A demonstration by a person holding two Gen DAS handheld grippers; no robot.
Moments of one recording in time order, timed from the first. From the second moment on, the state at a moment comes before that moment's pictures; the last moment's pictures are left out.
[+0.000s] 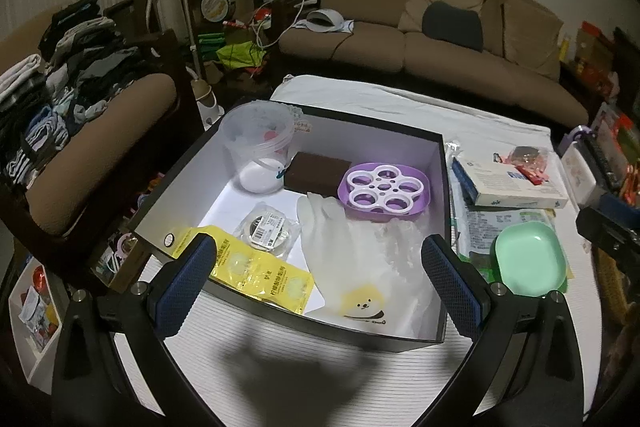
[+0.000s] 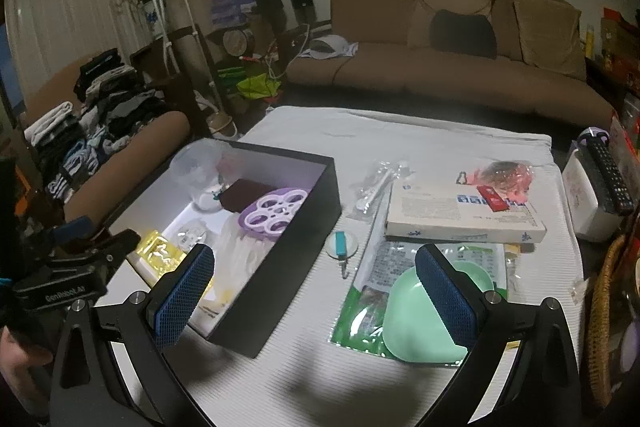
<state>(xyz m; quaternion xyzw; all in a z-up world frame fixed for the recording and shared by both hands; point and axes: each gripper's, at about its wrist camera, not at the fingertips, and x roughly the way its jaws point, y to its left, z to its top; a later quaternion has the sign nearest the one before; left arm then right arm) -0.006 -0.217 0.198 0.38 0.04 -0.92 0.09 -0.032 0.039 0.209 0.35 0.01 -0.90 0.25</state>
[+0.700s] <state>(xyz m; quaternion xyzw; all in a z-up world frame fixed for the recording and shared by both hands) -0.054 -0.039 0.143 0.44 0.02 -0.90 -0.06 -0.055 0.192 0.161 0.39 -0.01 -0.91 0.13</state>
